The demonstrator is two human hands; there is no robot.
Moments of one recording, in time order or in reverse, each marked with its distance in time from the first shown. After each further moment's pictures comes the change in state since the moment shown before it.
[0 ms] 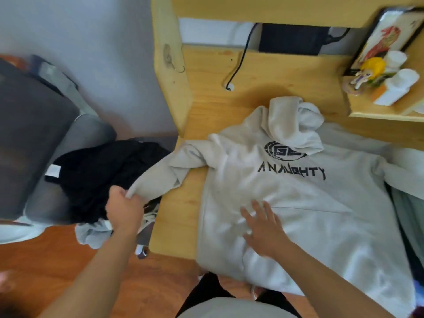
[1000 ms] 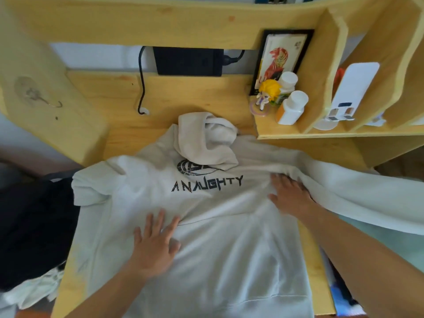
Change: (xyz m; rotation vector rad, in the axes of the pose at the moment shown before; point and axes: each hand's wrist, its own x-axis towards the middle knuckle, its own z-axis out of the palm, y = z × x) left_hand -0.113 0.057 0.206 0.891 -0.755 0.861; right_hand 0.033 0.293 -0.121 -0.022 0.157 0.397
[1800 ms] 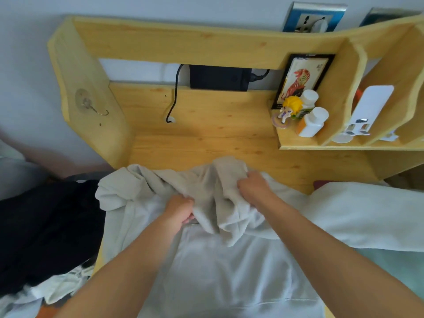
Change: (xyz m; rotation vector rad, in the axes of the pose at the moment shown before) left_hand 0.041 0.015 -0.120 -1.334 -0.062 -0.452; right_hand -0.046 -0.183 -0.091 0.807 -0.010 0.222
